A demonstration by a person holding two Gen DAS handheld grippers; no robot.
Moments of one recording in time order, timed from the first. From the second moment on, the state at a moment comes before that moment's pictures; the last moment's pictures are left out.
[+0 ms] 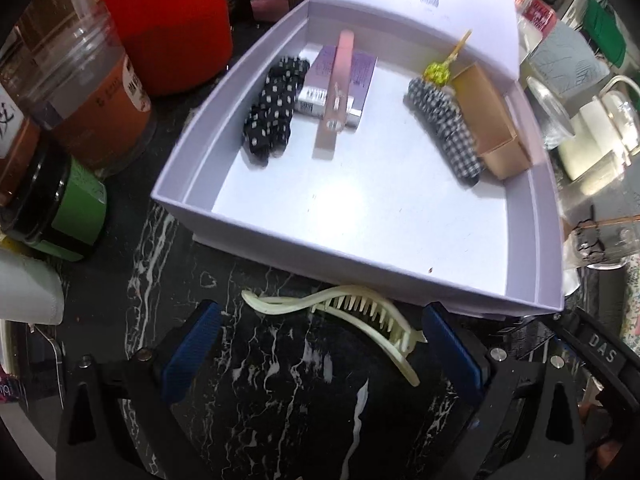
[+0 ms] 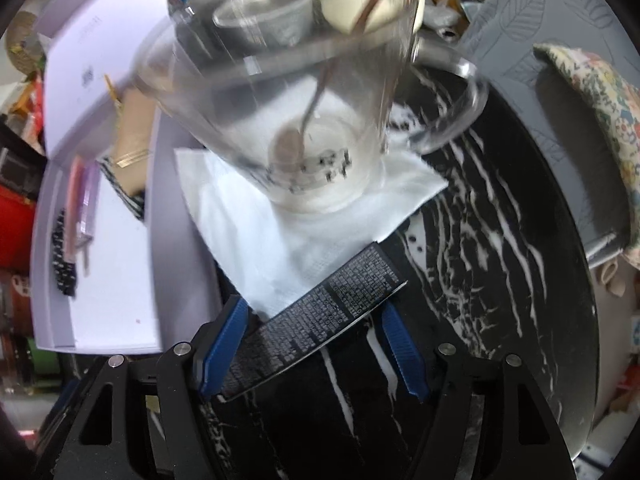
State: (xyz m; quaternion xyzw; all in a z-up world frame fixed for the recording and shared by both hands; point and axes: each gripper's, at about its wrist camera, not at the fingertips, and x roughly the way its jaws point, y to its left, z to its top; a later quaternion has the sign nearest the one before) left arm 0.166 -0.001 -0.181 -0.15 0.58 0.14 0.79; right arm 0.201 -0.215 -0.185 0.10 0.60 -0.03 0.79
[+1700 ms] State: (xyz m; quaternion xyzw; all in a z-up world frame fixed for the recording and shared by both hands) left arm 0.081 -0.031 -0.184 -0.06 0.59 0.01 0.81; right arm 0.047 -0.176 -0.192 -0.08 0.59 0.09 0.79
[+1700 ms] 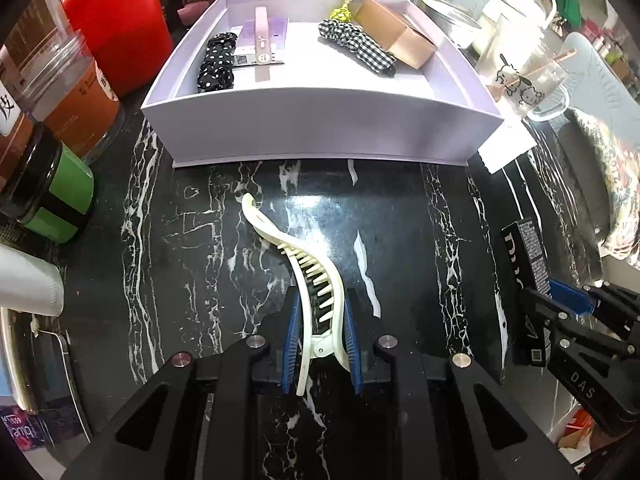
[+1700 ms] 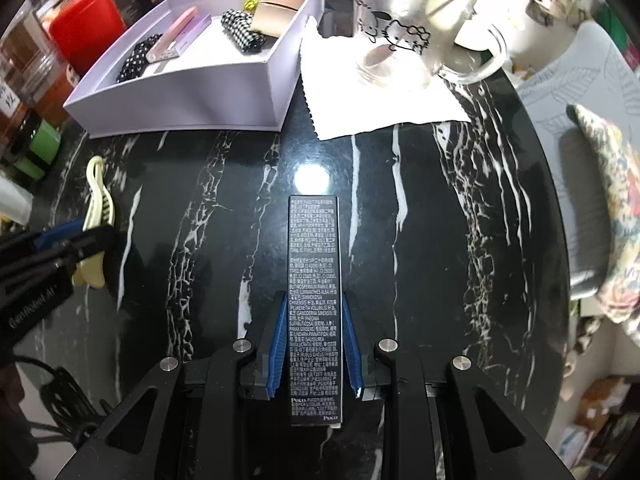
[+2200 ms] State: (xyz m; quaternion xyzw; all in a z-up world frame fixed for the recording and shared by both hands) left arm 0.049 -0.033 -0.160 -0.06 0.59 -0.01 0.81; right arm 0.058 -0.179 -0.191 -0.05 0.61 0.12 0.78
